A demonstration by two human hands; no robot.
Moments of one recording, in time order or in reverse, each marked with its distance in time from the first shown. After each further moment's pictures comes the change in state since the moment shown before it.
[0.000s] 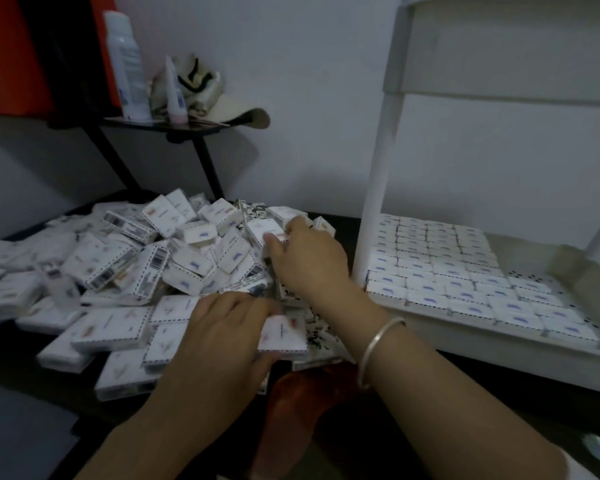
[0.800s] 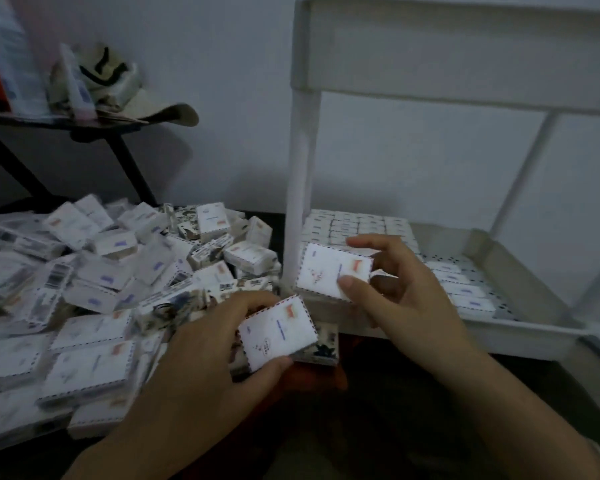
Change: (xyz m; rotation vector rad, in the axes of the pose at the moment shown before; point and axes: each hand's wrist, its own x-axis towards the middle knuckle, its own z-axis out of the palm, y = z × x) left_hand 0.026 0.053 0.000 -0.608 -0.028 -0.063; right_hand -0.121 0.102 -0.110 0.759 0.096 0.124
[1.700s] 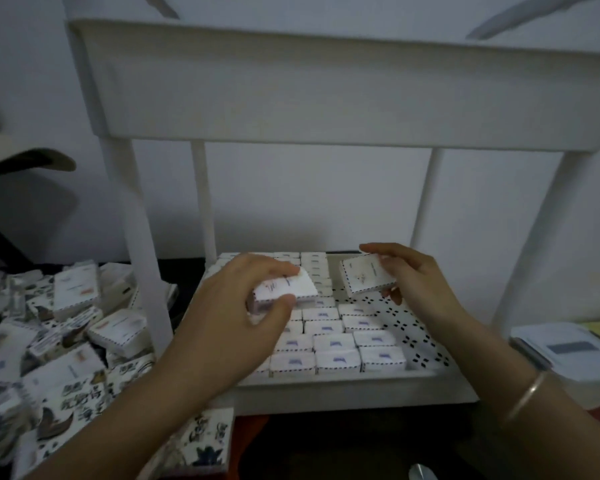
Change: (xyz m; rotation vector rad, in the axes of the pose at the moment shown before) left_hand 0.144 0.051 0.088 -0.120 -0.028 0.064; right_hand 0.077 0.086 -0.151 -0.074 0.313 0.146
